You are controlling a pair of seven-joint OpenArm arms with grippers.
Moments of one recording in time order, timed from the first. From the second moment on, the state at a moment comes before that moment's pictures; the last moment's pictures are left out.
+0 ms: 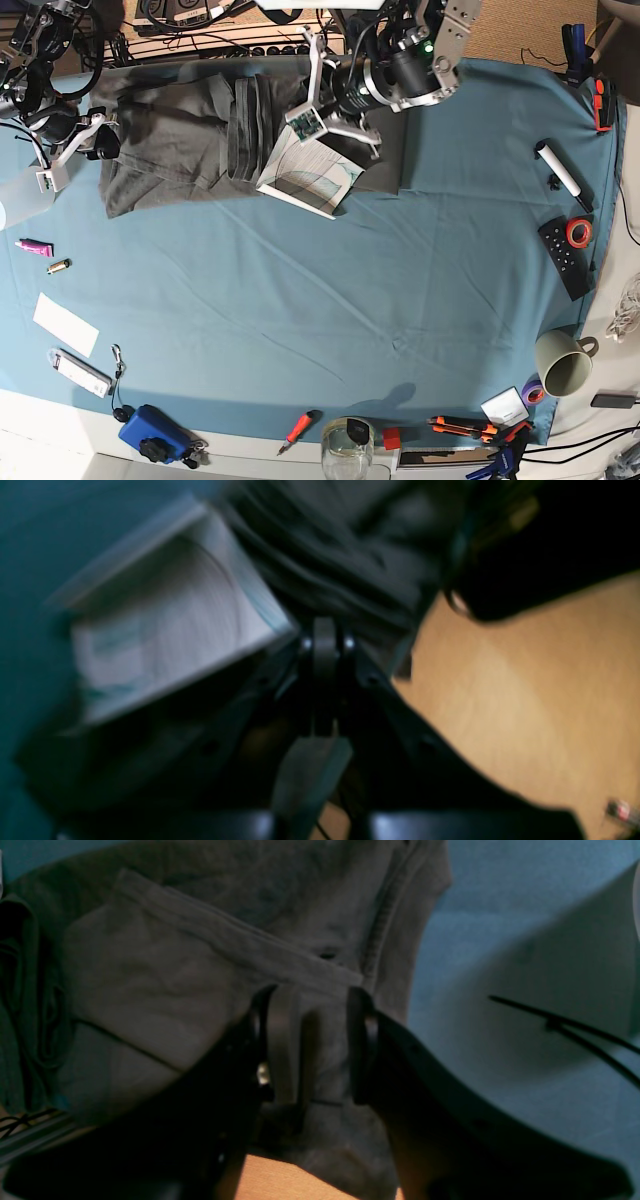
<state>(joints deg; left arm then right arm) 19.8 0.6 24.3 119.1 -11.3 -37.1 60.9 -19.9 25.7 39.5 101.2 49.6 32.3 -72.8</state>
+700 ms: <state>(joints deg) 3.4 0.6 24.6 102.2 -5.3 -28.2 55.5 -19.8 25.7 39.5 101.2 48.7 32.3 -72.8</state>
